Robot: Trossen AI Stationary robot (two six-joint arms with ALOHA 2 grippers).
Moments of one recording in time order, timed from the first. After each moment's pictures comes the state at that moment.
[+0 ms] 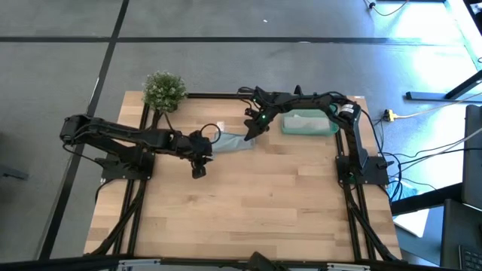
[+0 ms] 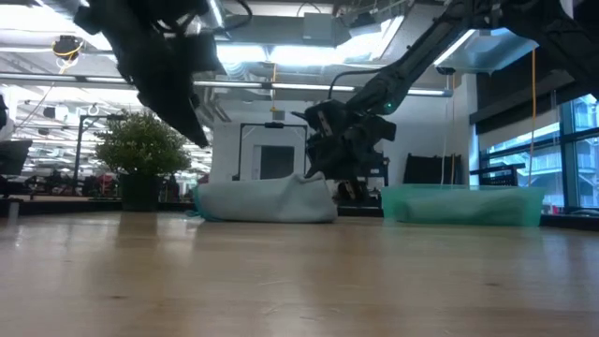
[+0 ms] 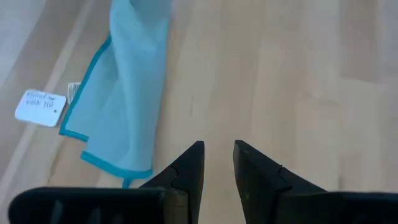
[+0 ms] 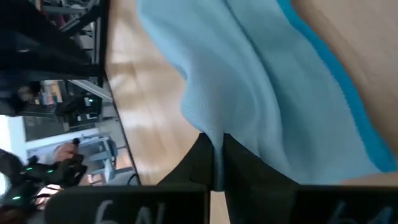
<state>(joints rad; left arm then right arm) 0.00 1.21 0.72 -0.41 -0.11 -0.18 -0.54 2.10 1.38 -0.41 -0.92 0.48</state>
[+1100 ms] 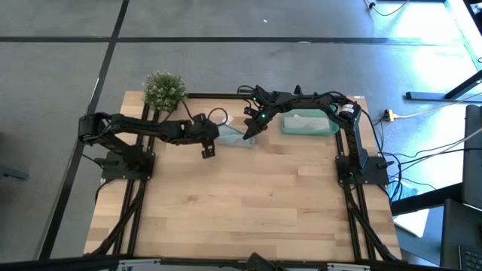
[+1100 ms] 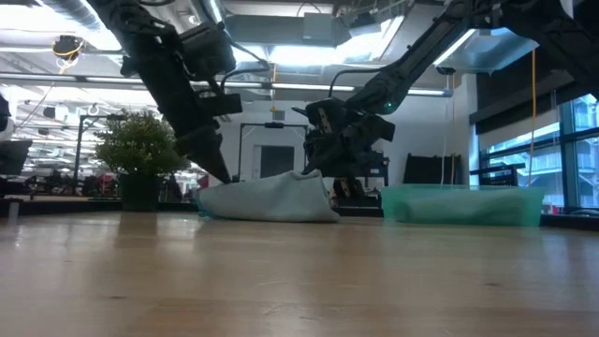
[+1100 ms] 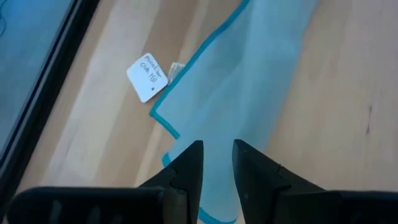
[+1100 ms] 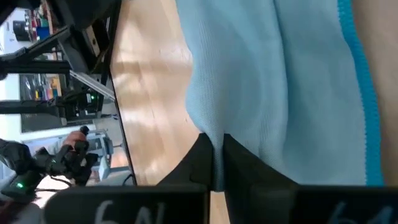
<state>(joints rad) 0.26 1.43 0.70 -0.20 -0.30 0.11 -0.54 2.10 1.39 -0.37 -0.94 0.45</state>
